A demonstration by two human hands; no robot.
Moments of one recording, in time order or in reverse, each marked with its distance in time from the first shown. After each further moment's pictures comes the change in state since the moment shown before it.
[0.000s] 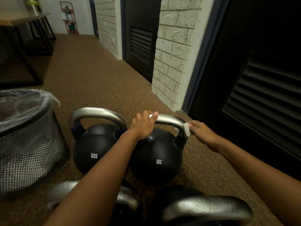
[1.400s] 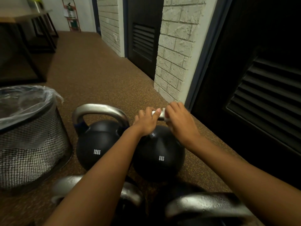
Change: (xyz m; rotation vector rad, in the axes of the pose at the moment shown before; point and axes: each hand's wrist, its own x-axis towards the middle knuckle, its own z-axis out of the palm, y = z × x) left_hand -0.002 0.002 0.001 0.011 -0.006 -0.018; right_hand 0.005 -0.044 0.052 -0.796 0.436 -0.750
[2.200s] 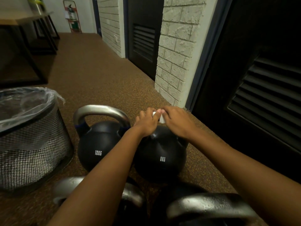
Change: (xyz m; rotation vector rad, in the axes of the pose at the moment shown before) left_hand -0.002 0.001 -0.002 0.007 -0.015 -0.003; right_hand 0.019 -0.004 -0.003 0.317 -0.245 0.200
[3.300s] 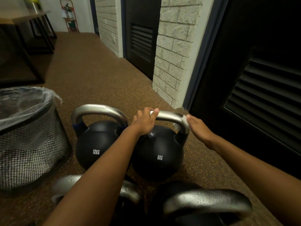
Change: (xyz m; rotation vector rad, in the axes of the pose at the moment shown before) left_hand -0.005 0.002 -0.003 -0.004 -0.022 0.004; right_hand -0.045 0.048 -0.018 0.563 -0.106 0.478
